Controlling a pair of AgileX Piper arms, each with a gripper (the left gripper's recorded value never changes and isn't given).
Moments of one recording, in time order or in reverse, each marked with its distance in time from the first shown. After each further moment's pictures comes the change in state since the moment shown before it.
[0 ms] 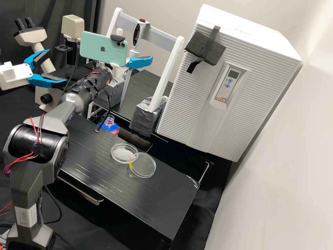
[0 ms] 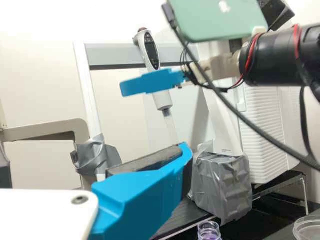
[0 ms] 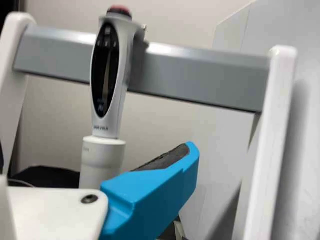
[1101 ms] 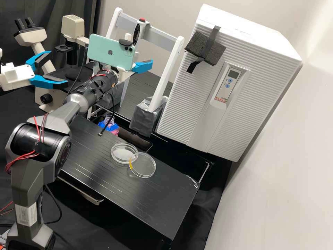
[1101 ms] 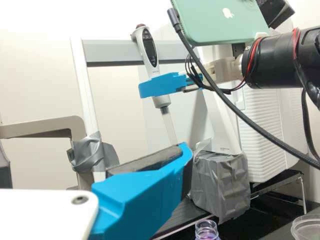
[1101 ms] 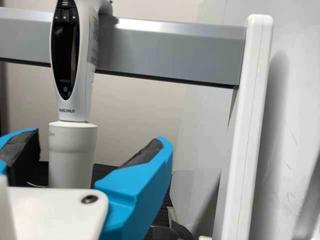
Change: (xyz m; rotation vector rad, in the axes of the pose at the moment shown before) left arm 0.003 -0.004 0.000 -0.007 0.002 -0.008; right arm 0.004 0.007 0.016 0.041 -0.053 0.006
